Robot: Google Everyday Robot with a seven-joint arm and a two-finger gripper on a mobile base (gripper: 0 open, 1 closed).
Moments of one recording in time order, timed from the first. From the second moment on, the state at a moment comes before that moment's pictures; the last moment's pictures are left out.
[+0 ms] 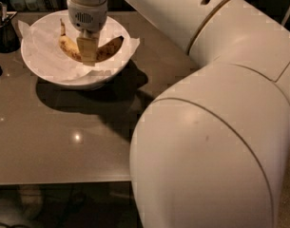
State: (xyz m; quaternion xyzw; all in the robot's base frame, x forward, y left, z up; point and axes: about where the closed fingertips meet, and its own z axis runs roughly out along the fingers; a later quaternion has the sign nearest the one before) arm 0.627 0.128 0.929 -0.69 0.71 0.01 0.11
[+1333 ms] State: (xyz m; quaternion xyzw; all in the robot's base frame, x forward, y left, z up) arm 0.565 0.120 0.936 -0.68 0.72 0.04 0.13
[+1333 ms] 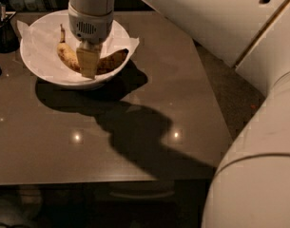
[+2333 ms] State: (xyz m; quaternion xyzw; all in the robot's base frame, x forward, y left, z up) arm 0.454 0.094 0.927 -0.63 0.76 0.08 0.13
